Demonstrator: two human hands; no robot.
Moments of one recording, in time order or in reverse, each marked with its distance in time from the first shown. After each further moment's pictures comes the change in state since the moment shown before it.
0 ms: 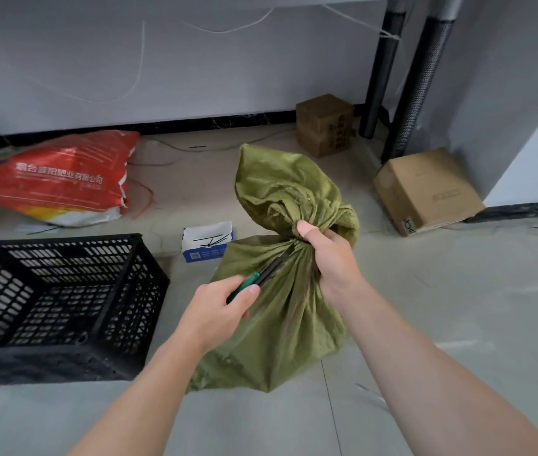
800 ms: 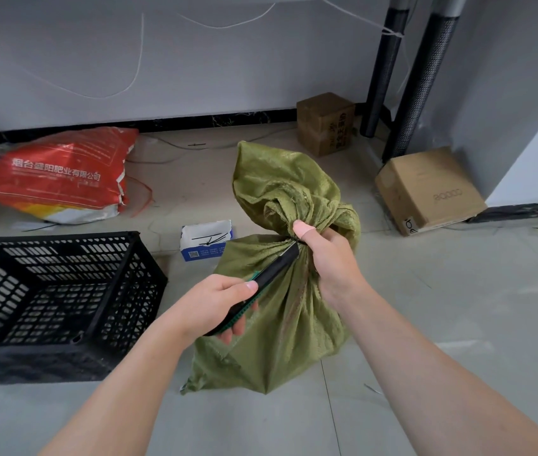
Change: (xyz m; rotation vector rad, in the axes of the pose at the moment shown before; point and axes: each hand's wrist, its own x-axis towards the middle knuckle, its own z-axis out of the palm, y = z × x) left_hand 0.006 0.016 -0.021 -0.262 -0.323 -0.224; right_hand -0.014 -0.005 0.006 -0.110 -0.033 -0.056
